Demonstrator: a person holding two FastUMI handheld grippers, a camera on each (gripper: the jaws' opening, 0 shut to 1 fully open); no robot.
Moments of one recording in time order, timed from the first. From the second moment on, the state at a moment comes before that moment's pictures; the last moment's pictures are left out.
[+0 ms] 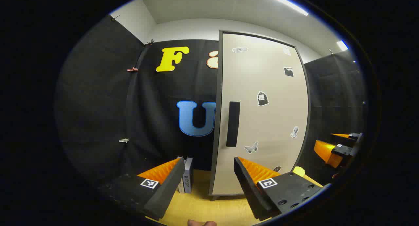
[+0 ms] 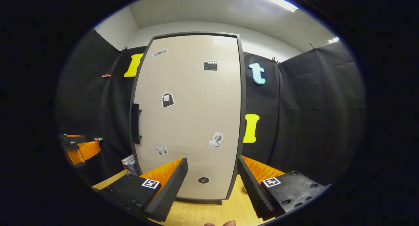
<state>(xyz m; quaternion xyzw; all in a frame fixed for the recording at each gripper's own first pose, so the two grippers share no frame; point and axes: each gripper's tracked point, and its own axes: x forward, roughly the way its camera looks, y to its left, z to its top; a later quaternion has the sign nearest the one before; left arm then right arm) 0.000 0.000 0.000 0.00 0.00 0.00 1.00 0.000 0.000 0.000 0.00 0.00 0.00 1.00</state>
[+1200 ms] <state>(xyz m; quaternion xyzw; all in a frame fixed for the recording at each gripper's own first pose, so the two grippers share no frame) -0.031 -0.020 0.005 0.02 -0.01 -0.04 1.00 -0.039 0.004 0.012 0.00 0.00 0.00 1.00</state>
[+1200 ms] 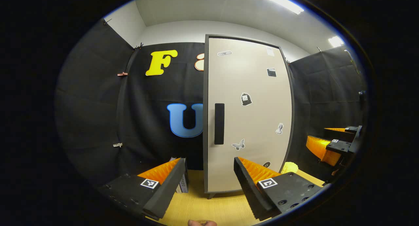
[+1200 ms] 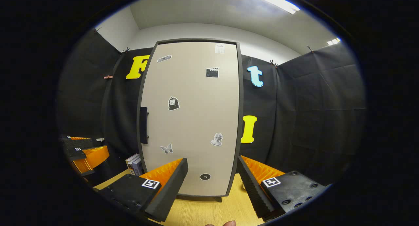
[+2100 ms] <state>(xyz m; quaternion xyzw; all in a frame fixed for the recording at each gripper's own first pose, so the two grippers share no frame) -0.045 0.016 0.009 0.00 -0.01 -0.03 1.00 -0.015 0.056 0.046 -0.02 -0.03 0.04 1.00</state>
